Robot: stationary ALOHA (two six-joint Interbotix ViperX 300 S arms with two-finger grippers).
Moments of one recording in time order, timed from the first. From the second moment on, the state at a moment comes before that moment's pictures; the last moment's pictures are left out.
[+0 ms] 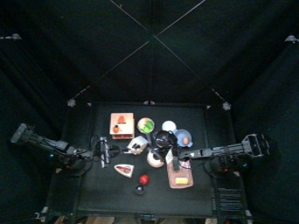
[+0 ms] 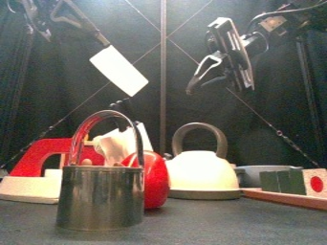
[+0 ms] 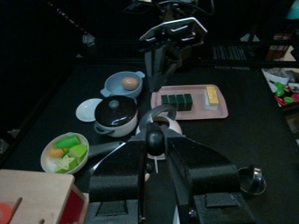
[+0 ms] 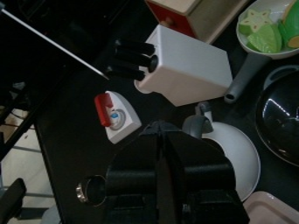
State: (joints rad) left arm -0.31 -0.76 0.91 1.28 0.46 -1.27; right arm 0.05 -0.29 0.76 -1.38 0.29 2.17
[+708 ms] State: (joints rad) left arm -0.29 -0.76 1.00 1.50 0.29 -1.27; right arm 0.10 -0.28 0.65 -0.92 0.67 1.75
